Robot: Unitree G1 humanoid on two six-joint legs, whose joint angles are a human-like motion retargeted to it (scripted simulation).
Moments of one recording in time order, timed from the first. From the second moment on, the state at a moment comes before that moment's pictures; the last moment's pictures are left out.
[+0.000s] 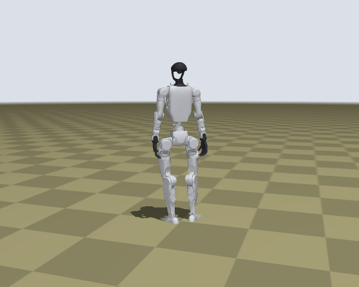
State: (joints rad) left arm 0.01 0.13 0.16 1.54 0.43 0.00 -0.16; right arm 0.06 -0.18 -0.14 1.60 -0.30 0.03 0.09; waist 0.10 0.01 -0.11; left_leg 0.03 0.04 0.46 0.01 -0.11 -0.03; right_leg 0.05 -0.10 -0.68 0.00 -0.04 0.06
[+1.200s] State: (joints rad) left arm 0.04 0.10 0.24 1.66 0.23 0.02 -0.10; right arm 0.08 -0.13 -0.04 1.47 -0.43 -0.01 0.13; waist 0.33 -0.01 -0.08; left_leg -0.12 -0.08 0.06 0.05 -0.03 -0.01; right_leg 0.19 -0.15 -0.98 -0.03 -0.11 0.12
